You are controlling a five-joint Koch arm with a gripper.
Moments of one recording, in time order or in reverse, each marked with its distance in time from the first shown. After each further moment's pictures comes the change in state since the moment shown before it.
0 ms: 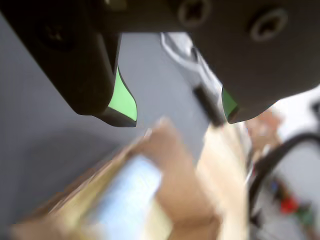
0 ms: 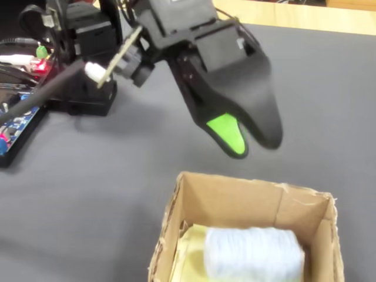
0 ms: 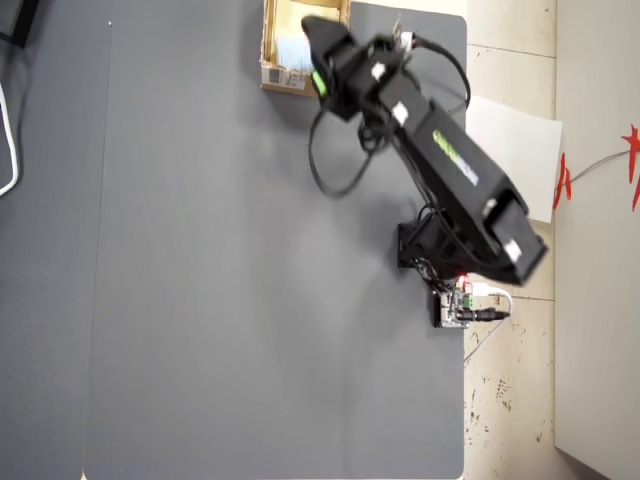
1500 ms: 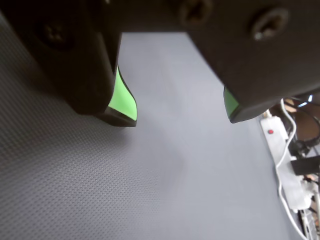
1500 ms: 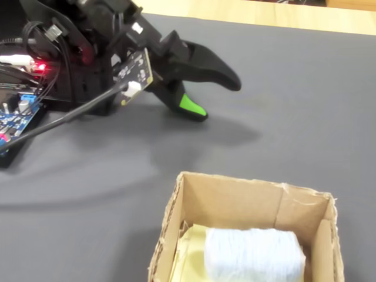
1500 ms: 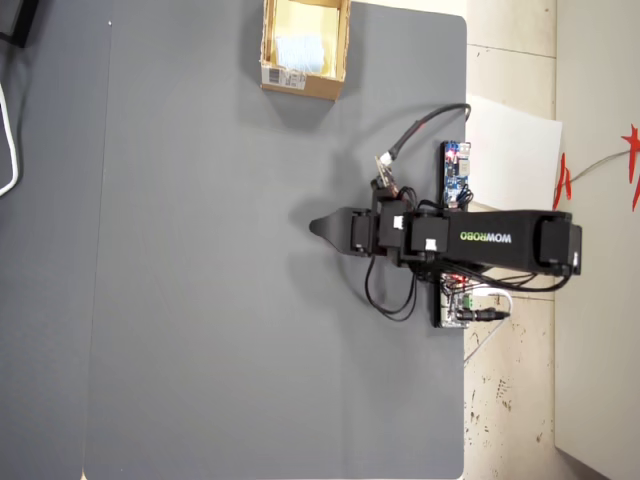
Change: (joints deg) arm -36.7 25.0 60.6 -33.7 8.5
